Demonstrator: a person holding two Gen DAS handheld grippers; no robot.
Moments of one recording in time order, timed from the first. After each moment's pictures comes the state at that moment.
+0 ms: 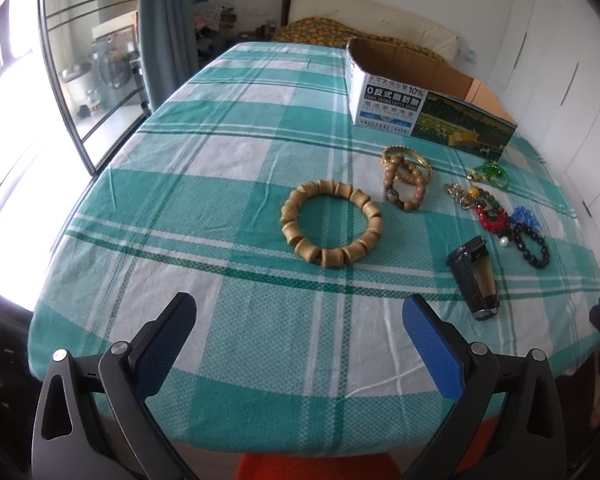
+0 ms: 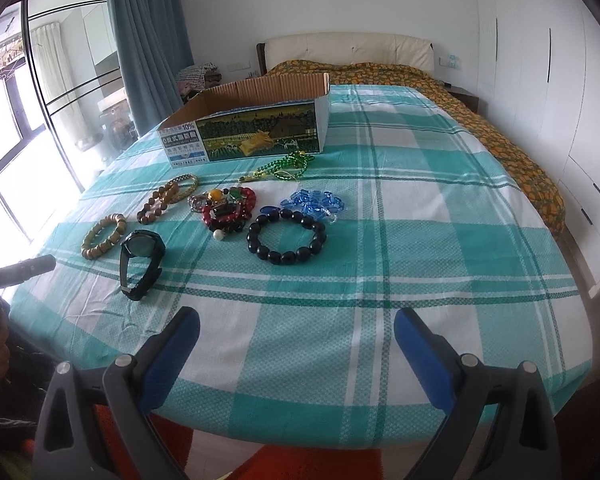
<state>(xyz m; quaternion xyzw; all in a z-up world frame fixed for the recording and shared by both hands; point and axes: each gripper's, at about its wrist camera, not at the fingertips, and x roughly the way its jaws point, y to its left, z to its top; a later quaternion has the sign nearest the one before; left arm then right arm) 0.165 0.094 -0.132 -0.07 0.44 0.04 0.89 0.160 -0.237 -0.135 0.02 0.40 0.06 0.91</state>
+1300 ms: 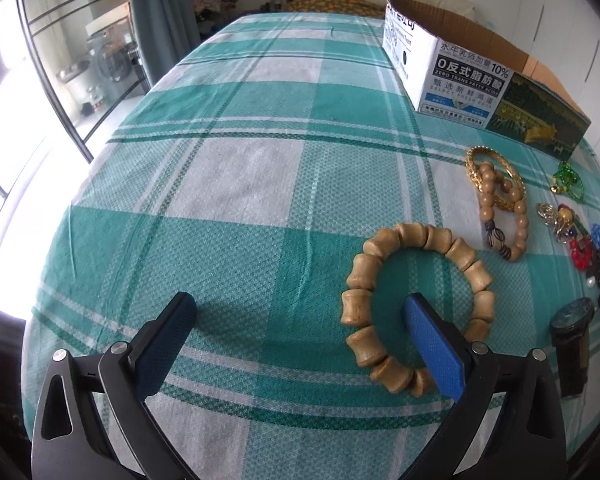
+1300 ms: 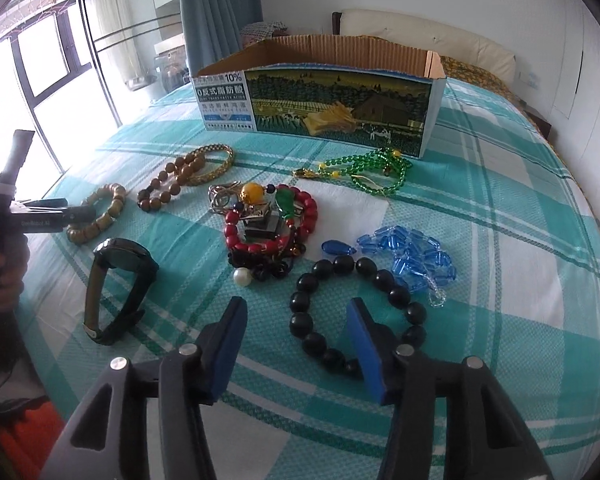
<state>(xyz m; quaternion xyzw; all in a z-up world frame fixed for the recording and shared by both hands) 0.262 0.122 -0.187 -0.03 0.49 0.06 0.87 0.269 -0.181 -0.184 -0.07 0.45 0.17 0.87</state>
